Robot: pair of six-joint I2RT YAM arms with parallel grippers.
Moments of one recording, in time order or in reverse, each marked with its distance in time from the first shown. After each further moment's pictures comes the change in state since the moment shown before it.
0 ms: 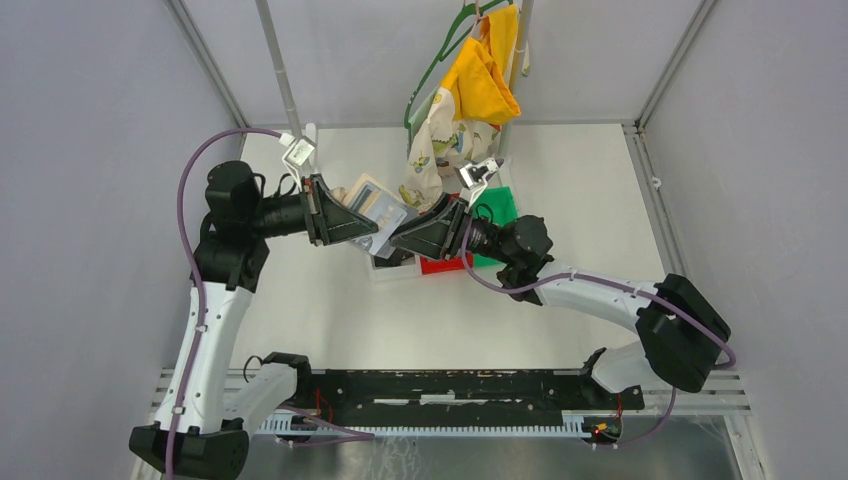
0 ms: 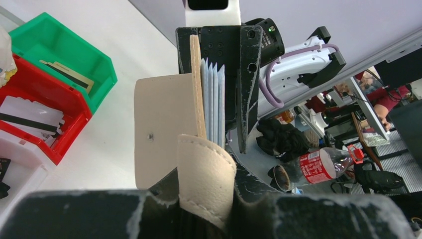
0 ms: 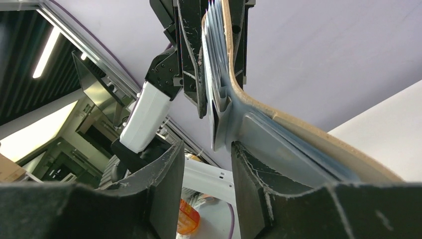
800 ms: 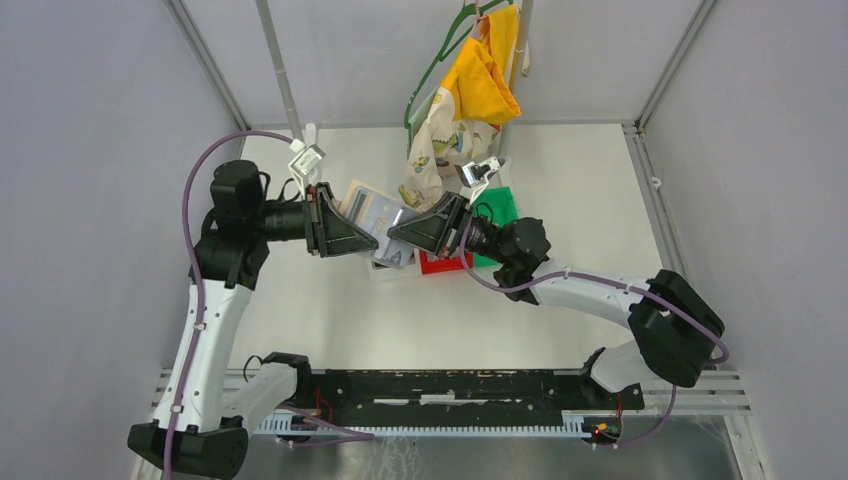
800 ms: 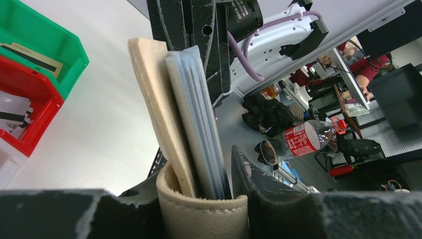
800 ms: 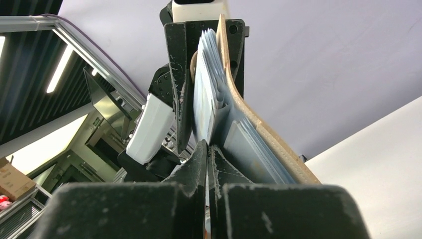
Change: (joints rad) left arm -0.005 0.013 0.029 -0.150 0.106 0.118; right arm 0.002 0.043 0.007 0.082 0.045 0.066
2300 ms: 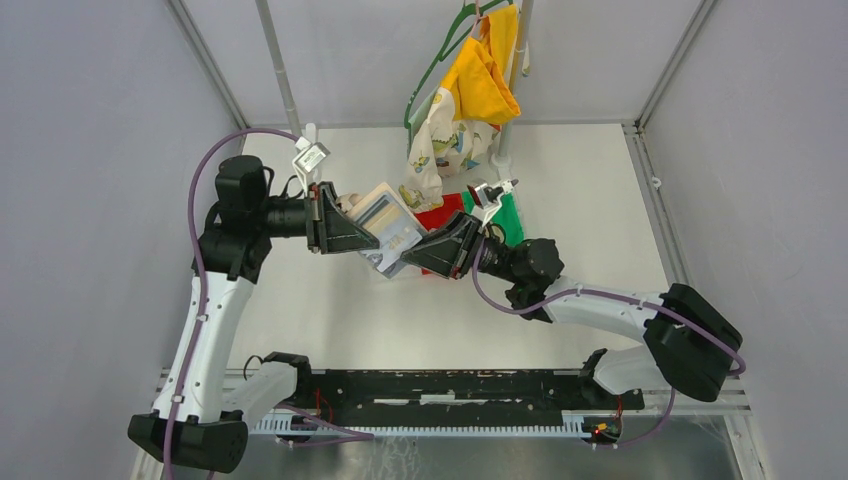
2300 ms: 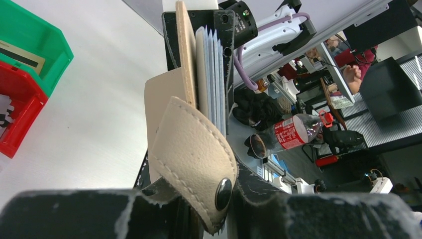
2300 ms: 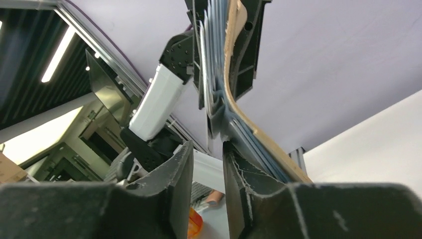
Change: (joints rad) left arm -0.007 0.038 0.020 -0.014 0.050 -0.001; right arm 0.041 -0.103 -0.165 0.067 0.027 -0.056
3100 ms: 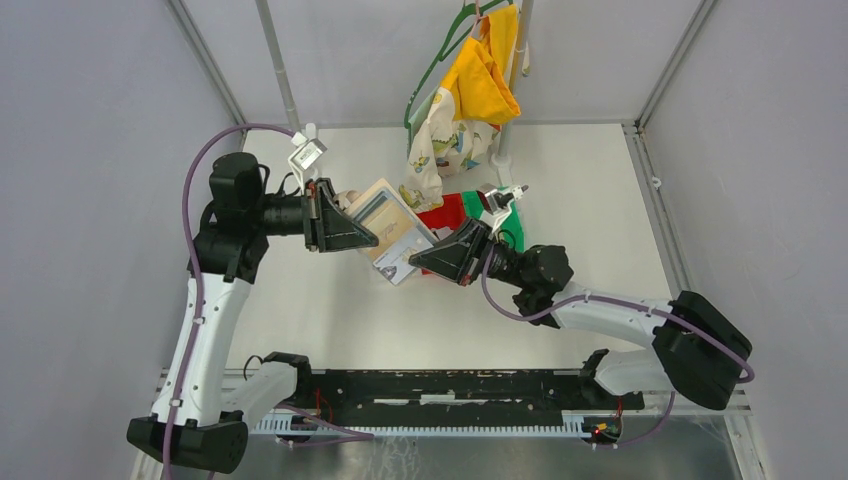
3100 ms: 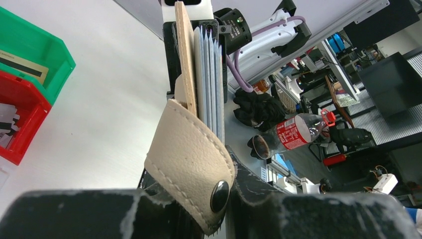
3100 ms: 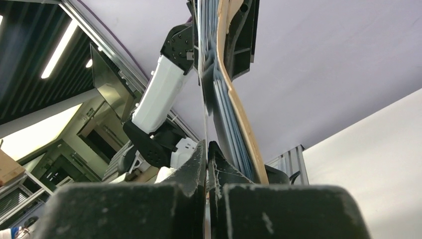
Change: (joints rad) left arm 0.001 -0.002 0.039 0.003 0.000 0.000; right arm -0.003 -0.043 -0.047 0.032 0.000 0.000
